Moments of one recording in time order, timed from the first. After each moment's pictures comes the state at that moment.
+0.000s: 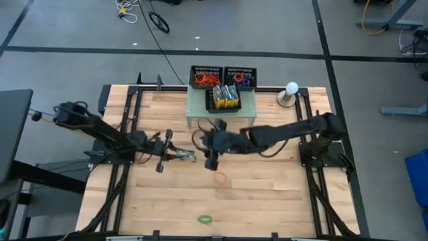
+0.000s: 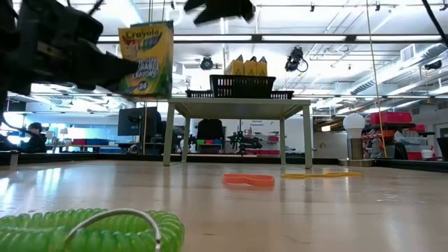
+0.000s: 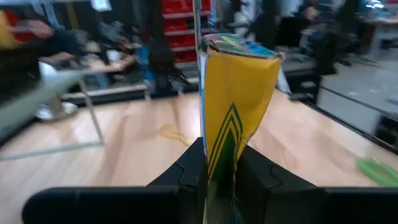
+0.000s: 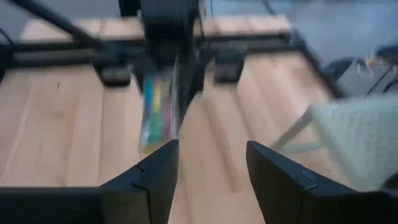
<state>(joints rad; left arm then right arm) -0.17 1.26 0.01 1.25 -0.05 0.12 0.22 1.80 1.60 -0.43 0.37 0.17</state>
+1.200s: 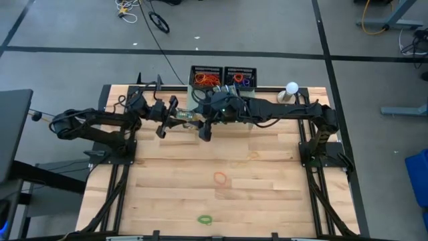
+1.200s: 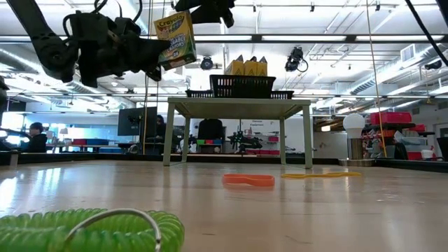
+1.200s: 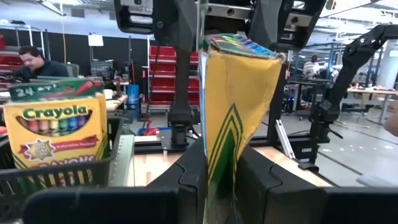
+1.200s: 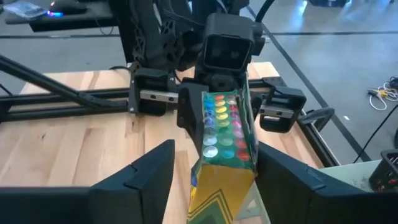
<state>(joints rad) 0.60 1.23 0.27 1.23 0.81 -0.16 -0.05 1.85 1.78 -0.39 0.10 0.00</state>
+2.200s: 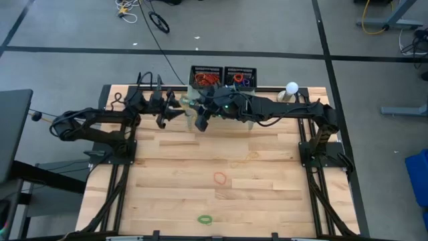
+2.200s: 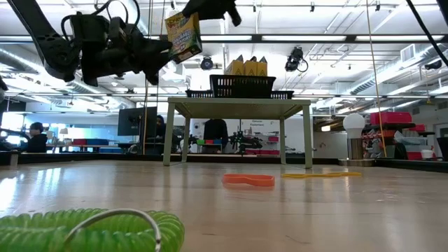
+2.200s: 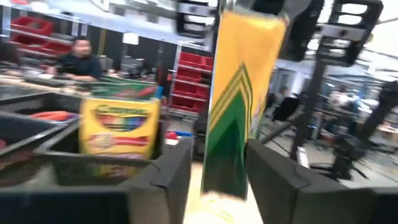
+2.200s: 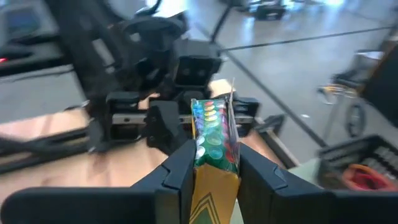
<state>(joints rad) 0.71 1.23 0.30 1.23 0.77 -0.34 -0.06 1.83 1.78 -0.30 0.27 0.09</state>
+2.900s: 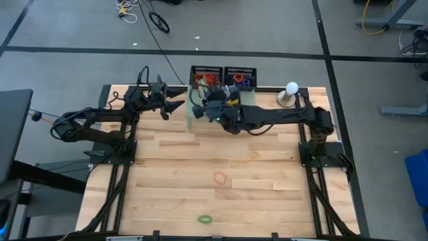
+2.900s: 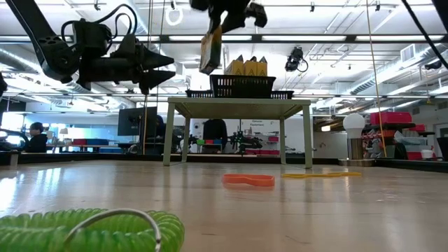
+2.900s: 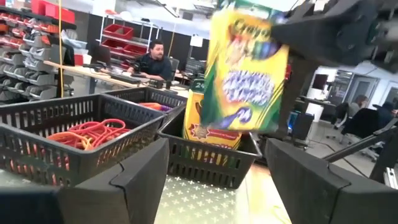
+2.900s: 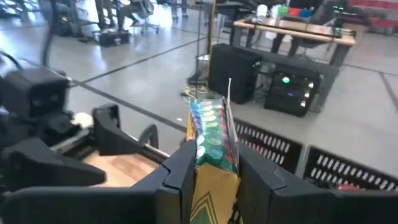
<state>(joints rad) 0.82 1.23 0.29 1.15 0.60 -0.29 -0.01 1.90 1.78 -0.30 1.00 0.32</state>
